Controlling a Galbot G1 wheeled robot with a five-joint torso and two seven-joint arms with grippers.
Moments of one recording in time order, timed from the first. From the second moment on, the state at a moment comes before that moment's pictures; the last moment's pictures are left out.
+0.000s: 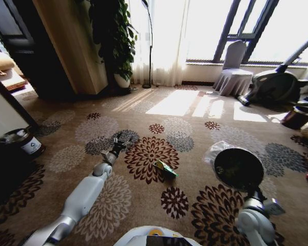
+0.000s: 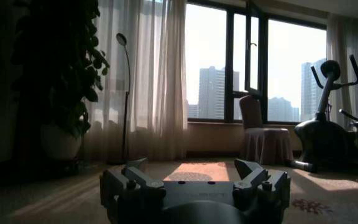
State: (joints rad) left arm 0.85 -1.07 -0.18 -1.28 -0.59 -0.35 0.22; right arm -1.60 1.27 0.81 1.99 0.81 0.04 0.63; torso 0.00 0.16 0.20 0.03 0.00
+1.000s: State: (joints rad) left arm 0.85 -1.07 -0.18 -1.28 -0.59 -0.35 0.22; right arm -1.60 1.27 0.81 1.99 0.81 0.04 0.63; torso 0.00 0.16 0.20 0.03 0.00
